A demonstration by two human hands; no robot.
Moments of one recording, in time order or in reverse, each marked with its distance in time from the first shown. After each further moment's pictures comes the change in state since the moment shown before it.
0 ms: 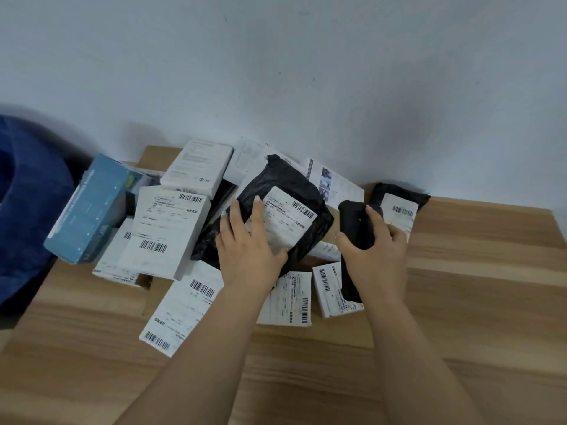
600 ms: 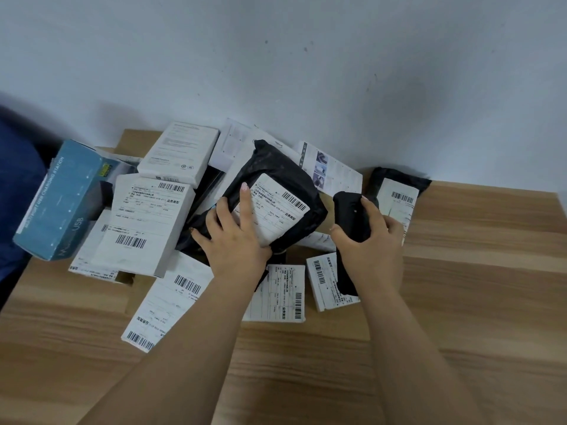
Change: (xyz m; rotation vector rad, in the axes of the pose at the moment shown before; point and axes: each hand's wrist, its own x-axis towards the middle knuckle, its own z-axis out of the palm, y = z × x) left_hand 0.015 -0.008 0.032 0.154 0.009 -0.032; right_hand 0.014 0.017 0.013 -0.039 -0.015 0.001
